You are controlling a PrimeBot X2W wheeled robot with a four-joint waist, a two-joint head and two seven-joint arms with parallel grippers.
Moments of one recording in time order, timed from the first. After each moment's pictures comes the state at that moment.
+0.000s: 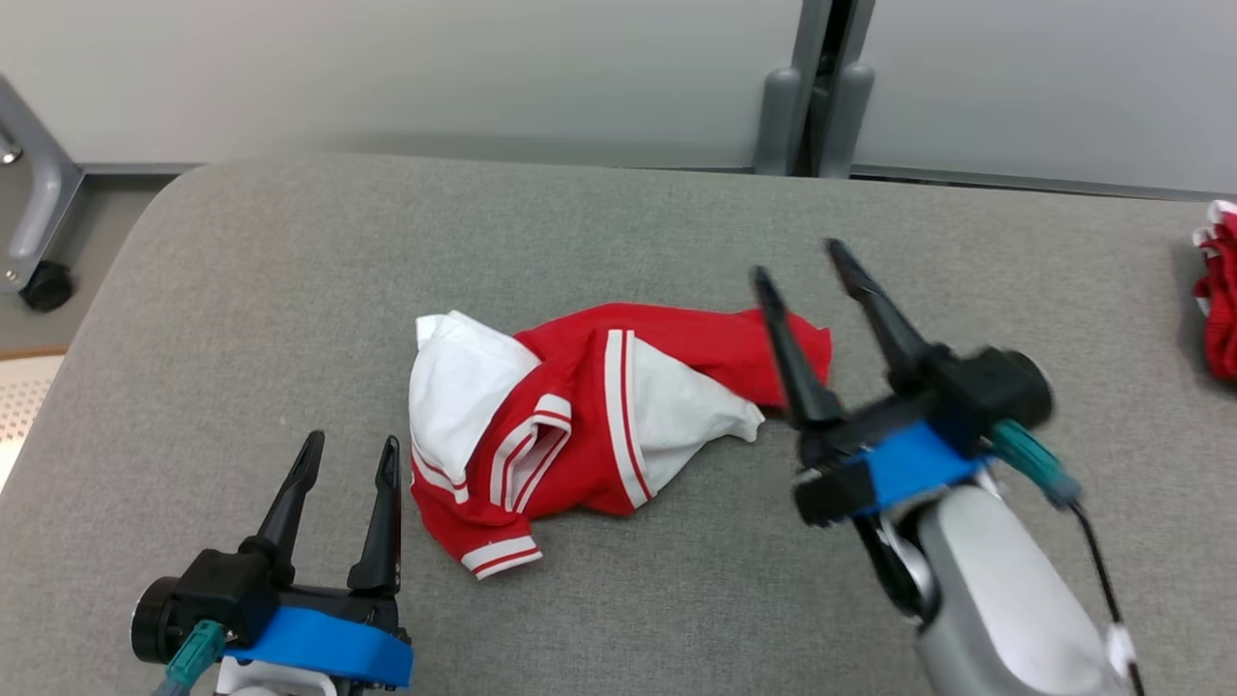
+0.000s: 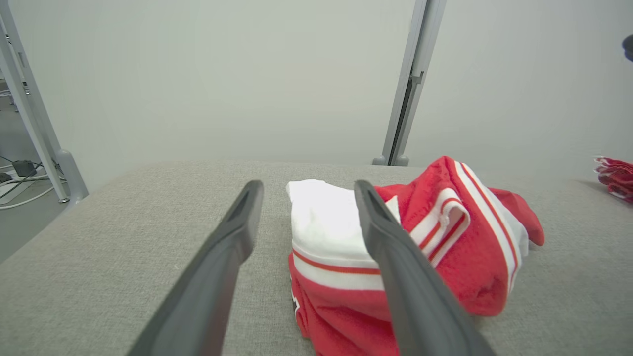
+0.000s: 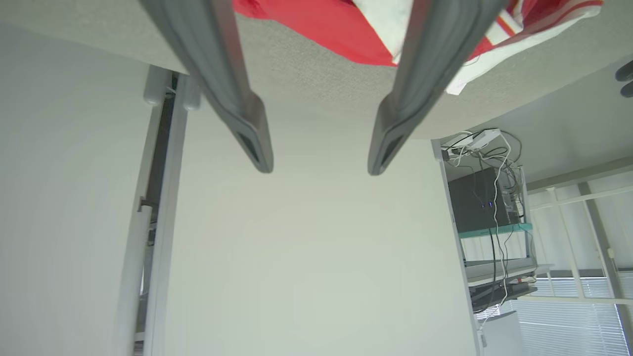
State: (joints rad) left arm -0.15 0.09 -0.11 0.21 -0.20 -0.11 -0.26; right arm -0.48 -0.05 0.29 0.35 0.13 0.13 -0.26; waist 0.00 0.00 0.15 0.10
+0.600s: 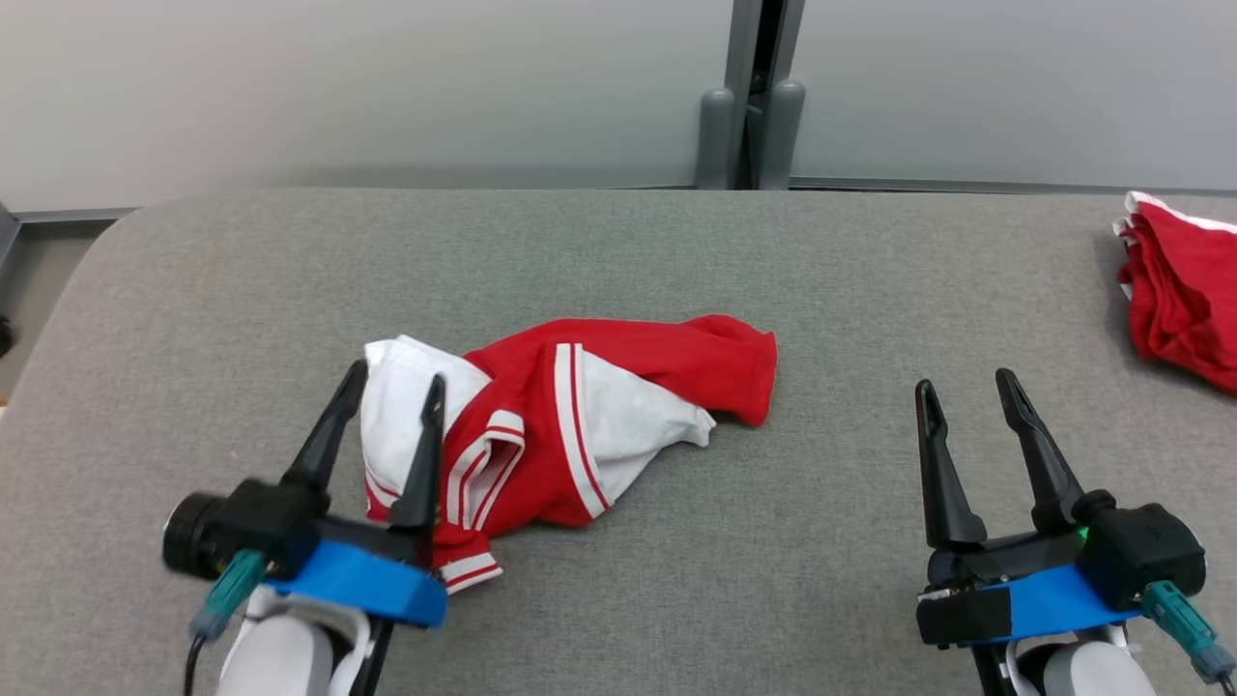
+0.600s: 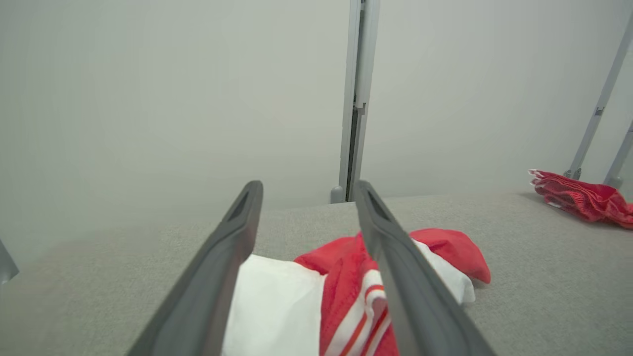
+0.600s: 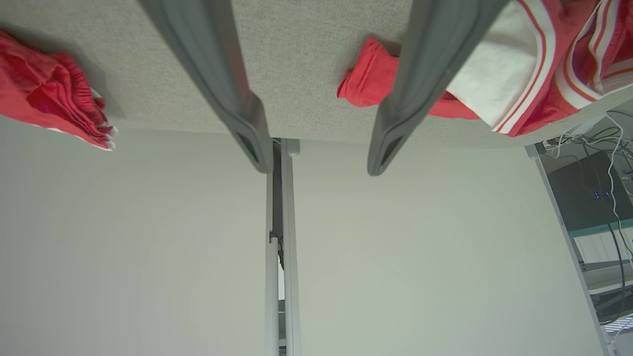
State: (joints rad) left arm -0.24 0.10 -0.17 0.19 -0.17 -0.12 -0.25; right arm -0.09 -0.05 0.03 0.02 0.07 0.13 -0.22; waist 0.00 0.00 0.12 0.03
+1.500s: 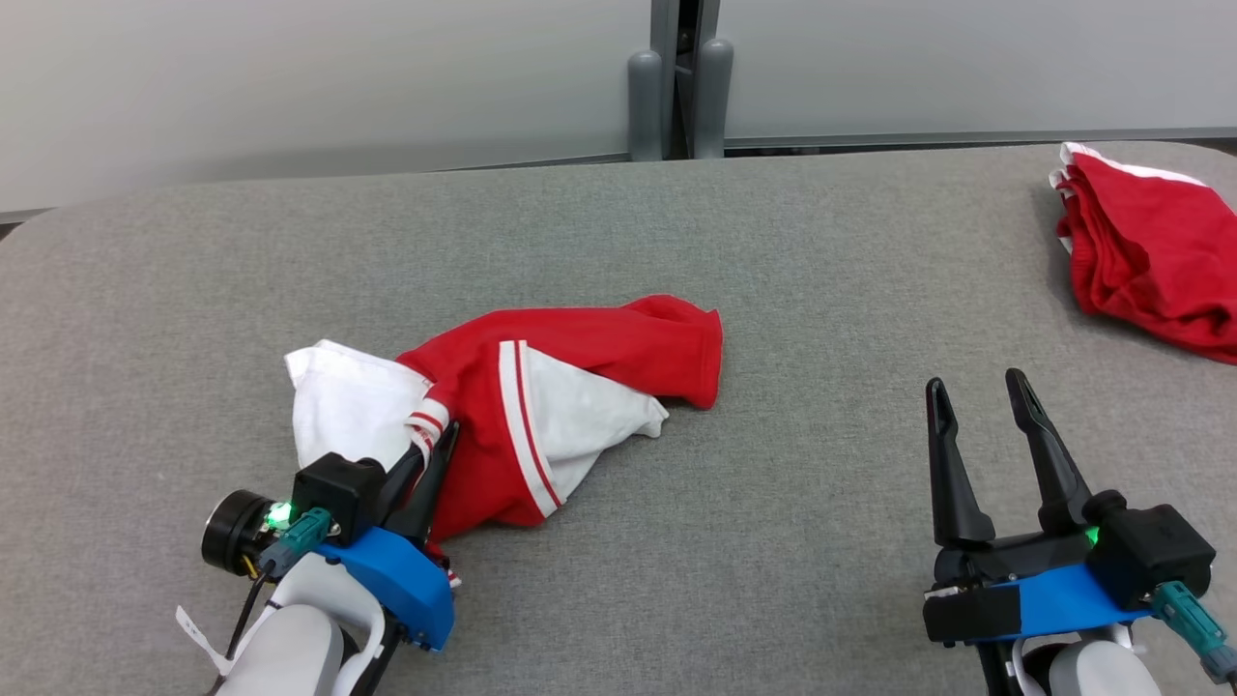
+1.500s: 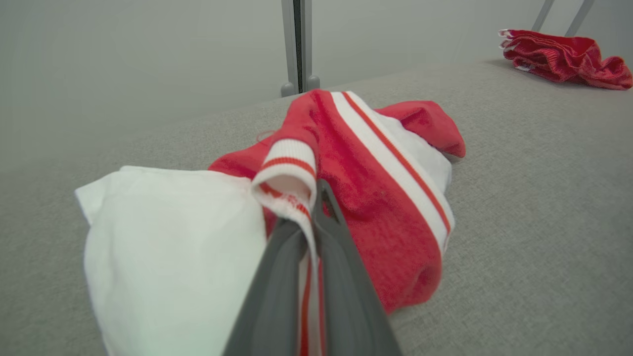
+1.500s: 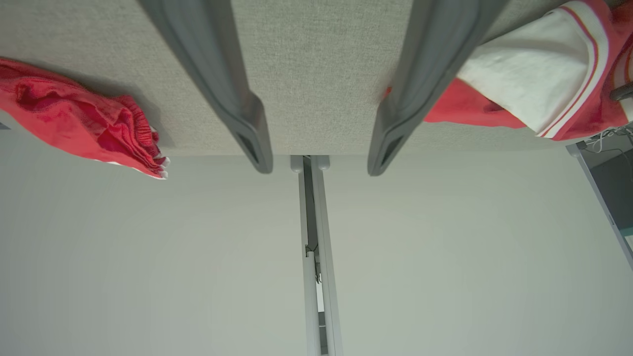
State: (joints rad) left arm -0.36 0.19 -0.35 0.43 -0.22 -0.13 -0.09; right arm -0.09 -0.05 0.02 0.03 0.09 0.13 -0.23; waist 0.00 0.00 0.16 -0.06
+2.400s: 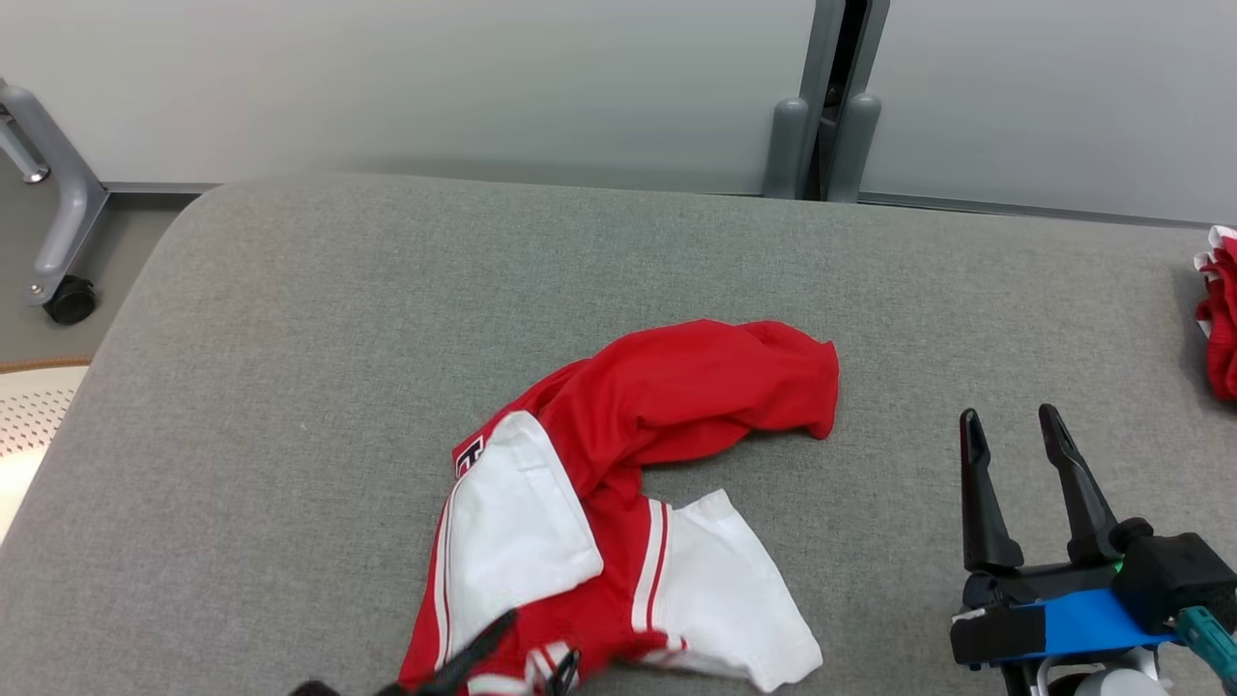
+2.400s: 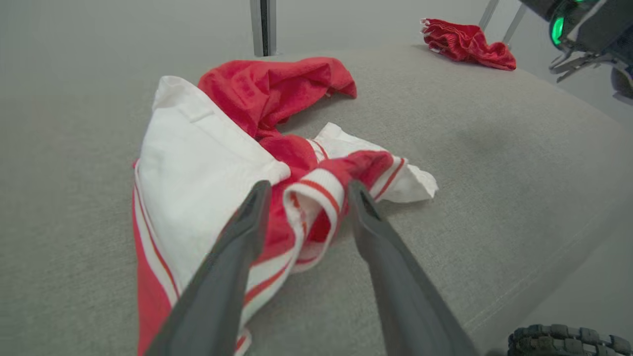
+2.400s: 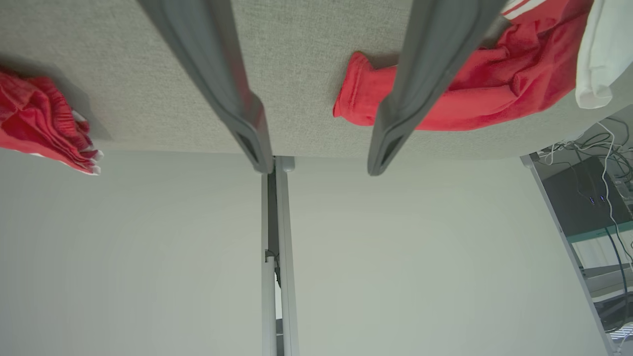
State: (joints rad) left arm 0.11 0.30 -0.49 -0.12 -0.26 -0.10 0.01; right arm -0.05 -0.05 -0.04 0.05 0.09 0.13 -0.24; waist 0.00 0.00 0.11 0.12
